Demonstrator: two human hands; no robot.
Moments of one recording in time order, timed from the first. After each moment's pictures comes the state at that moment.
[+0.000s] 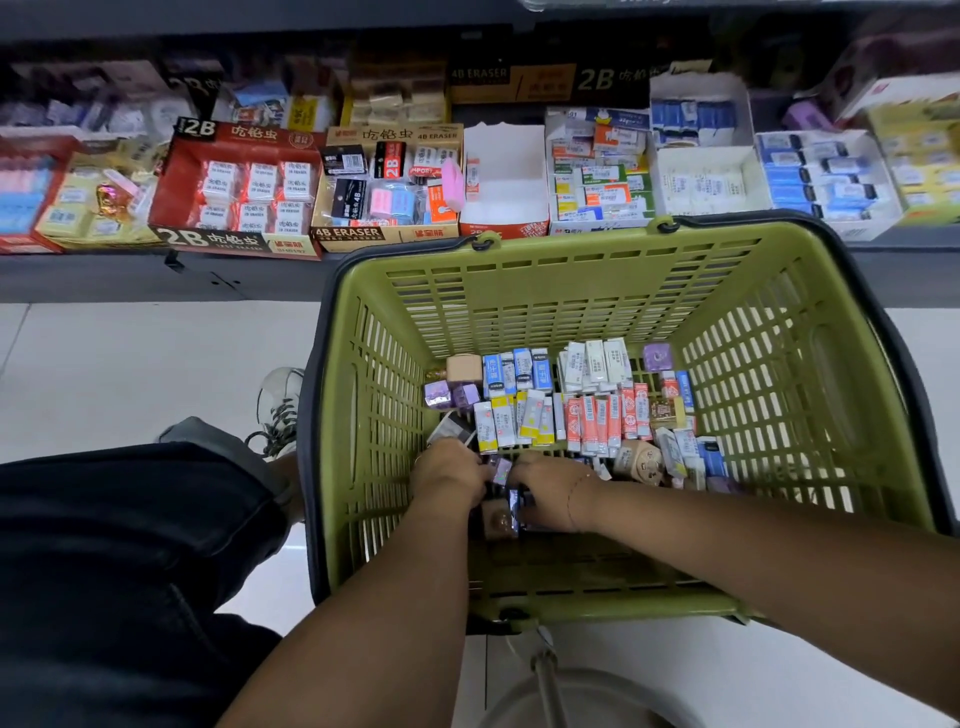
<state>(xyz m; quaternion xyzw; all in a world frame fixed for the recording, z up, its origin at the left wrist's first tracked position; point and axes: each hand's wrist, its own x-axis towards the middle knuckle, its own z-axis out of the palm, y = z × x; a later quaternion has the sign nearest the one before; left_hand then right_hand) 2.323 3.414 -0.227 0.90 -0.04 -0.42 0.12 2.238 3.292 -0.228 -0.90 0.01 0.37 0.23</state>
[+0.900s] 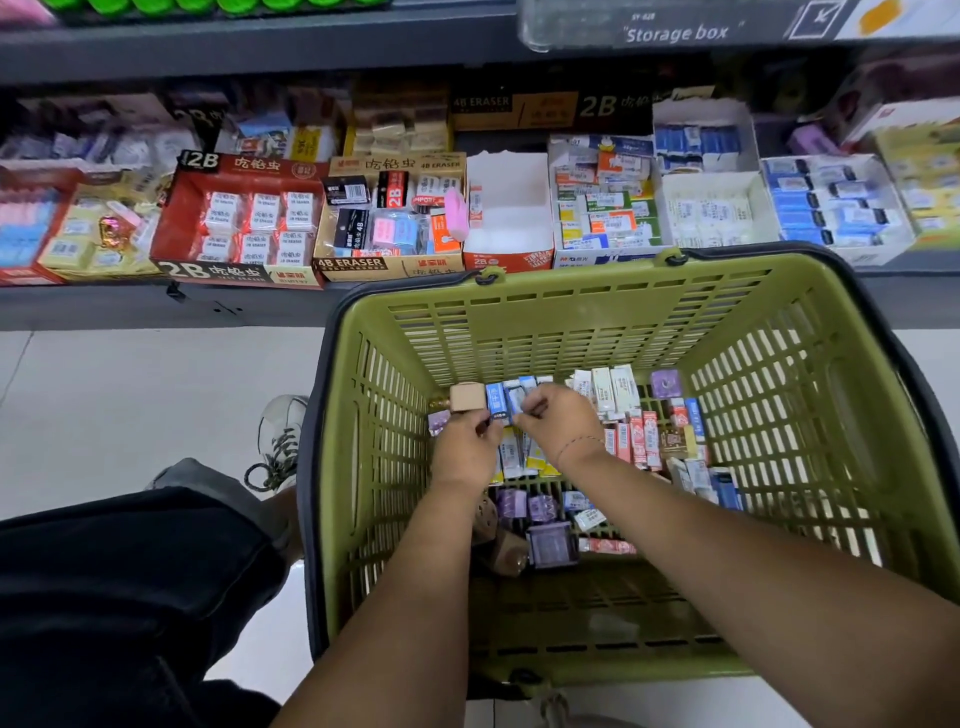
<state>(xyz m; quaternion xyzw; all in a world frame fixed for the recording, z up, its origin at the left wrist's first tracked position) 2.352 3.383 -0.225 0.89 -0.07 -0.28 0.35 2.308 3.264 -0.229 -0.82 0.36 0.07 0.44</state>
